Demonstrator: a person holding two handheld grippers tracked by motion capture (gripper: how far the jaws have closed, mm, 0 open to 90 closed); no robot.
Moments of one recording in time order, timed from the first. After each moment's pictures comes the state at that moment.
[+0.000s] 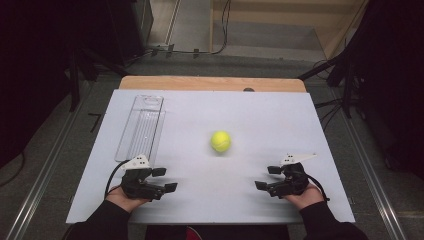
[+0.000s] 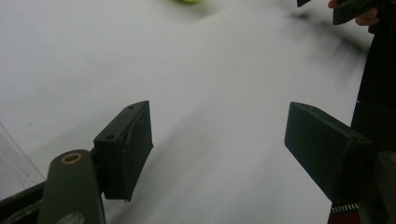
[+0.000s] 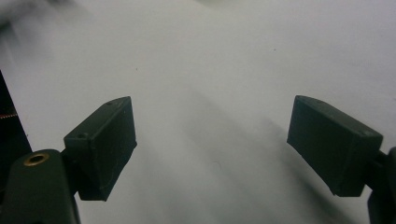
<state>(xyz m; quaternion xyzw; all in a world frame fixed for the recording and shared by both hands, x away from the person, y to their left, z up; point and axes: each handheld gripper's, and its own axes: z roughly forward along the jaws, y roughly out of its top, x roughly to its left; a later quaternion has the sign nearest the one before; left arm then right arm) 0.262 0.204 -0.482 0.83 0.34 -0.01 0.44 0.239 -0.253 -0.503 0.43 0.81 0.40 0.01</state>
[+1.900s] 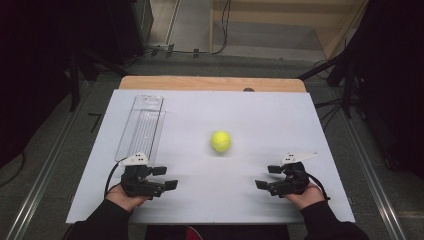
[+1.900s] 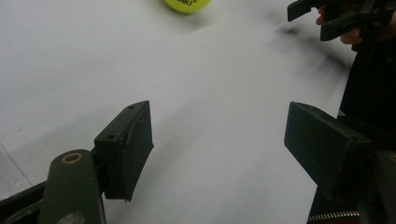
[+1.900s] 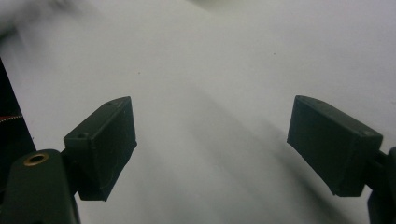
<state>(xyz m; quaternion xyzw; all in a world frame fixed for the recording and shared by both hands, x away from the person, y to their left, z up) 0.265 0.202 -0.472 0.82 0.35 -0.04 0.45 0.240 -0.254 -0.501 0.43 0.80 0.41 0.01</state>
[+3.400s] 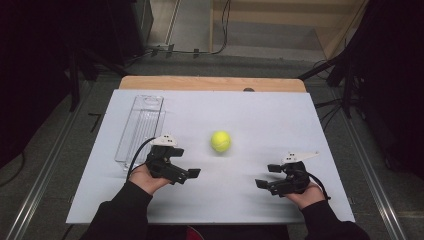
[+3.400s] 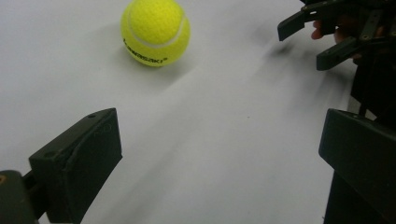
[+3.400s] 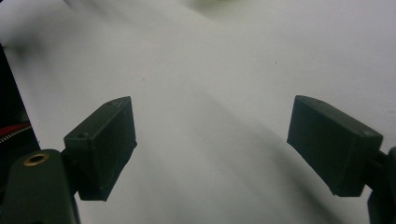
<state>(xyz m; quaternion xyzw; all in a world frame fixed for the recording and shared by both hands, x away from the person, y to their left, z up) 0.298 0.132 -0.439 0.85 0.31 -0.02 0.42 0.240 -0.255 -0.498 0.43 0.80 0.42 0.01</state>
